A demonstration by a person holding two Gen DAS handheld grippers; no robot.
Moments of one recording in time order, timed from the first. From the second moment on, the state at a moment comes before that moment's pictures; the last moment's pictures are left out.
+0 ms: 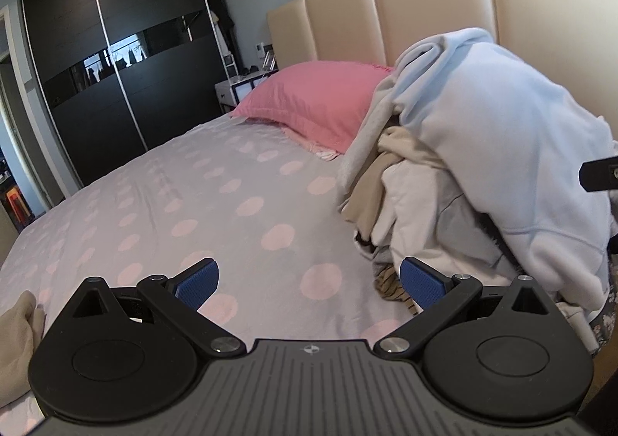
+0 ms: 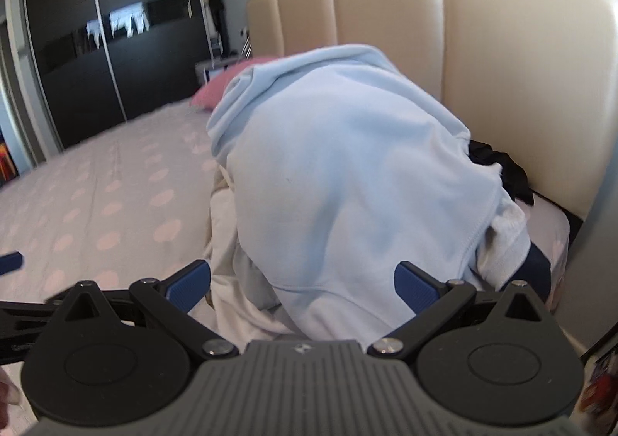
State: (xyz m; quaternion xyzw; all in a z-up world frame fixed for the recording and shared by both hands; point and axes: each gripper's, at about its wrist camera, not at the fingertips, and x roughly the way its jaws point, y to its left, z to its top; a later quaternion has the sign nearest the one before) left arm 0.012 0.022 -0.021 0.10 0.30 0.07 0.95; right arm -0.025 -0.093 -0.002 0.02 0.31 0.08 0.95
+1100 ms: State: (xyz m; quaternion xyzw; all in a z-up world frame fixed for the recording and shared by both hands) left arm 0.016 0.100 -0.062 0.08 0.37 0.14 0.91; right arm 0.060 -0.058 -0.025 -0.08 0.28 0.00 0.96
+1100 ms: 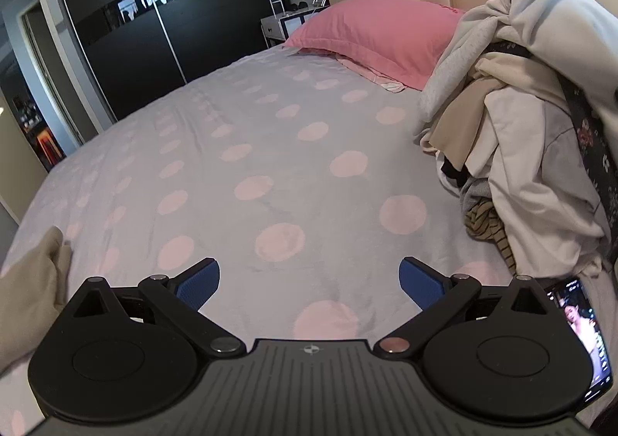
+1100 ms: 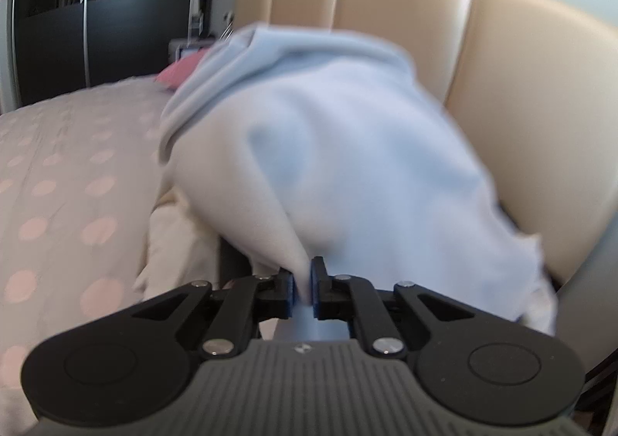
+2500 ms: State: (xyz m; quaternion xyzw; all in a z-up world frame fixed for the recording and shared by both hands) left arm -0.131 0.203 -0.003 0.03 0.34 0.28 0.90; right arm -0.217 0.182 -0.036 -0.13 0.34 0.52 0.77
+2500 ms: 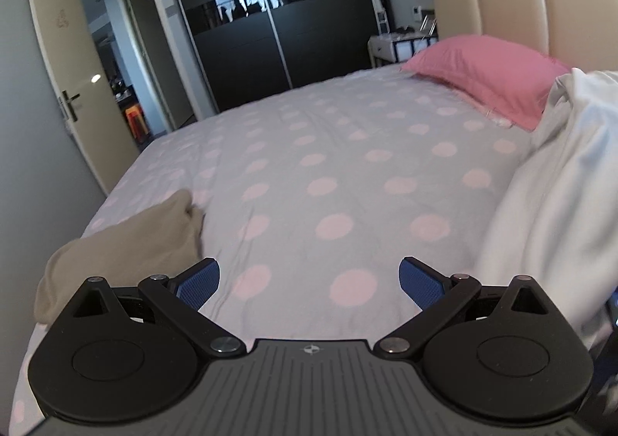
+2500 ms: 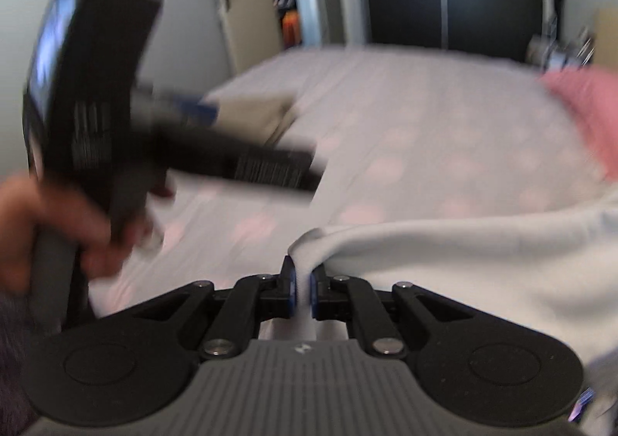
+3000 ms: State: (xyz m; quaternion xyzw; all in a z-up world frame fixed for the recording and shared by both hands) left arm -0.148 0.184 -0.054 -0.02 0.38 0.20 0.90; right arm -0.209 0.145 -0.079 -0.13 0.39 0.41 0.81
